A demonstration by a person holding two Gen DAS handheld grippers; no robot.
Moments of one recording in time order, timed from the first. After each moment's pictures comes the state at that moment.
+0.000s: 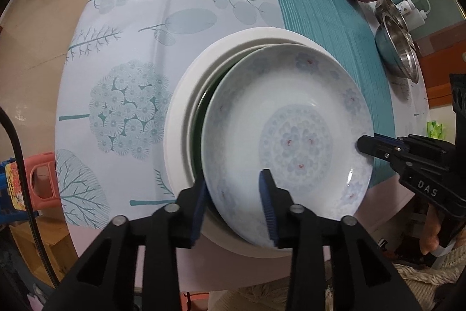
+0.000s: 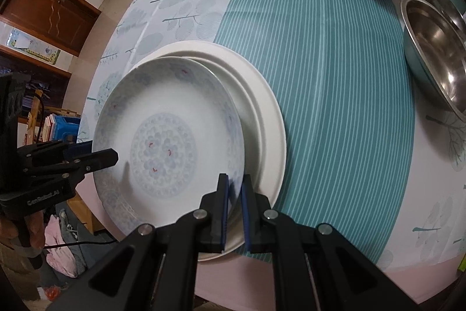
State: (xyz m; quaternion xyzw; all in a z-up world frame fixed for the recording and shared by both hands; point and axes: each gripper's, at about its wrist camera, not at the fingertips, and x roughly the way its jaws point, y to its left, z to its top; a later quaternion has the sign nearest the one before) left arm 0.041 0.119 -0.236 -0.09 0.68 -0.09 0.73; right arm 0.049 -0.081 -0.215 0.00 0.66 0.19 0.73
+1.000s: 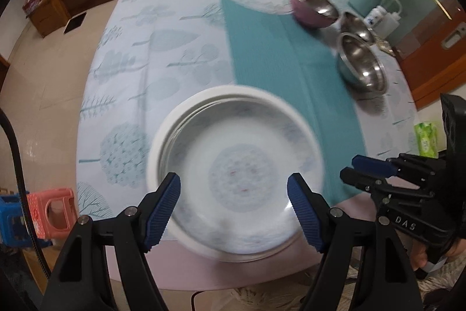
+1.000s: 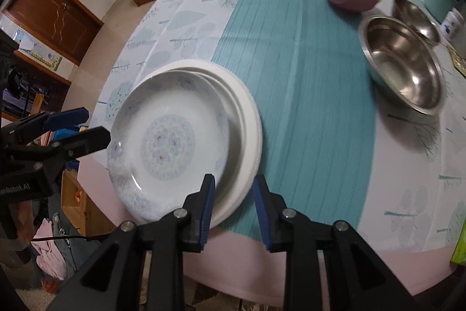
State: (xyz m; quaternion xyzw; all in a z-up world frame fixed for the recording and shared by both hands) left arm 0.036 0.062 -0.151 -0.04 0.60 -0.09 0.80; right arm 0.018 -0.114 -0.167 0.00 0.61 0.19 0.77
